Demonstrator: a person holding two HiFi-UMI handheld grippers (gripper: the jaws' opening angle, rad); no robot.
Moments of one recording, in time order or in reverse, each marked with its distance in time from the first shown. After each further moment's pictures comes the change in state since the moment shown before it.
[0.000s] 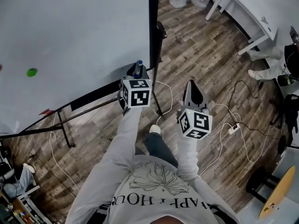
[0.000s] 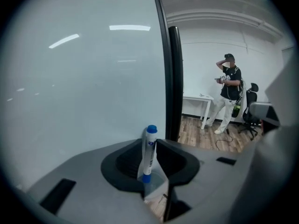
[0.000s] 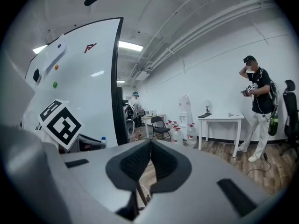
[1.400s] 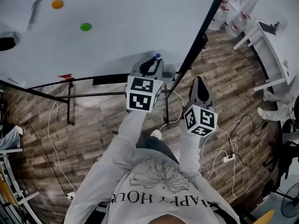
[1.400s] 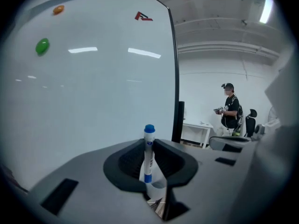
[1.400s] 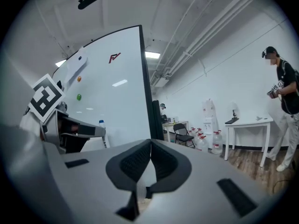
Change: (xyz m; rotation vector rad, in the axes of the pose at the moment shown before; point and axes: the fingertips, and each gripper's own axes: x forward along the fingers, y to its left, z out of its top) left arm -0.132 0.051 0.057 -0.151 -0.281 -0.020; right arm 0.008 0.103 0.048 -0.036 -0.092 0.272
